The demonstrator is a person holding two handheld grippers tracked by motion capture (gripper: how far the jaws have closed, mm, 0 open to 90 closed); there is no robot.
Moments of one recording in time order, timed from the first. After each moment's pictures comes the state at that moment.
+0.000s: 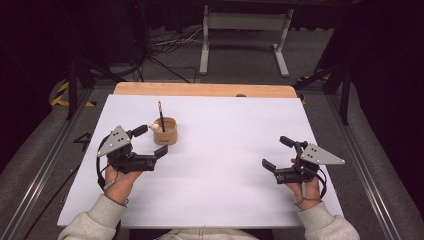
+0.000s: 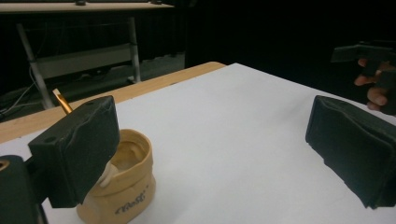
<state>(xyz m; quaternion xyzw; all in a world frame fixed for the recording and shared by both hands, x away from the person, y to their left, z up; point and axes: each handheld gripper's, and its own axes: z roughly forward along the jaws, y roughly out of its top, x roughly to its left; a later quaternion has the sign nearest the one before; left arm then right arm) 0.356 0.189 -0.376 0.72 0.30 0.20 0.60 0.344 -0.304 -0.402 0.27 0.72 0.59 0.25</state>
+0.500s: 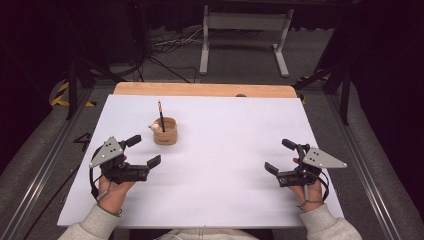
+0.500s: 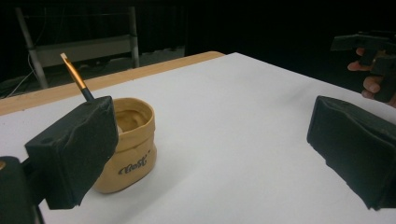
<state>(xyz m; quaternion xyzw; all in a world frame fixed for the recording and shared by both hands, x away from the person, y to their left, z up) 0.343 0.207 -0.398 0.71 0.31 0.19 0.60 0.341 -0.312 -0.411 0.26 0.72 0.59 0.26</state>
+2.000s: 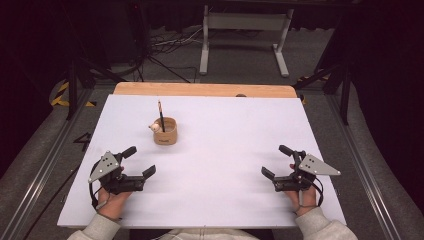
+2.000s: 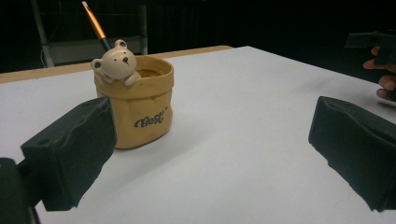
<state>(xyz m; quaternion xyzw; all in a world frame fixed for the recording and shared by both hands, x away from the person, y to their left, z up) 0.338 0.224 -0.452 0.70 0.32 0.20 0.61 0.337 -0.309 -0.440 0.27 0.70 0.61 0.26</state>
